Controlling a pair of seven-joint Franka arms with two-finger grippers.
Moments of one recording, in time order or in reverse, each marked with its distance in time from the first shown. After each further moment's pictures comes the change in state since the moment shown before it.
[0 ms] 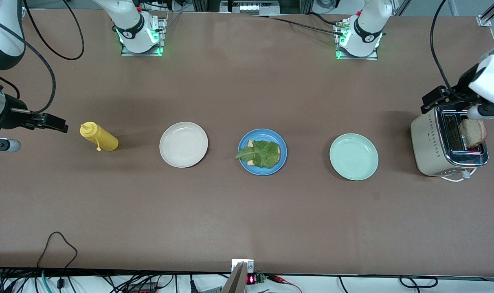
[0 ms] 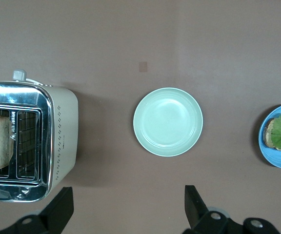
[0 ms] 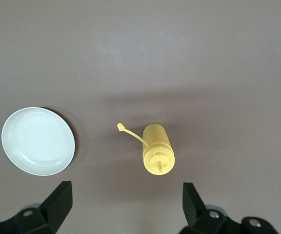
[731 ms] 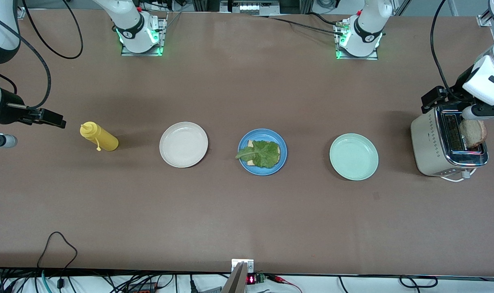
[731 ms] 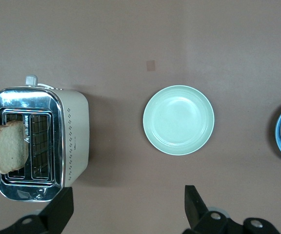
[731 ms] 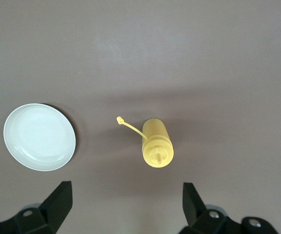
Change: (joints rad) left arm -0.027 0.000 -0.015 -0.002 0.076 -0.004 -0.001; right arm 0.001 -0.021 -0.003 0.004 0.001 -0.020 0.012
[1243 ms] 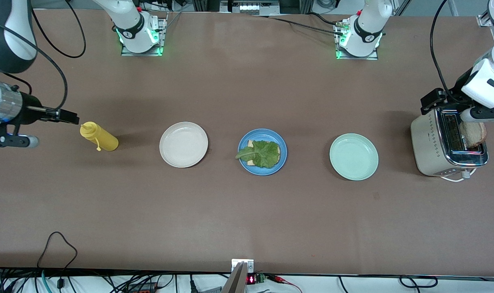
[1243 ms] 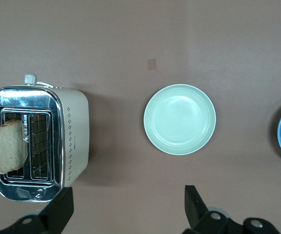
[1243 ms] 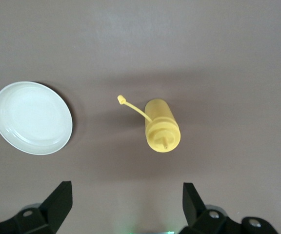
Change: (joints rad) left arm 0.003 0.011 0.001 0.000 0.000 0.000 0.000; right arm 0.015 -0.002 -0.002 -0.053 0.001 -0.030 0.005
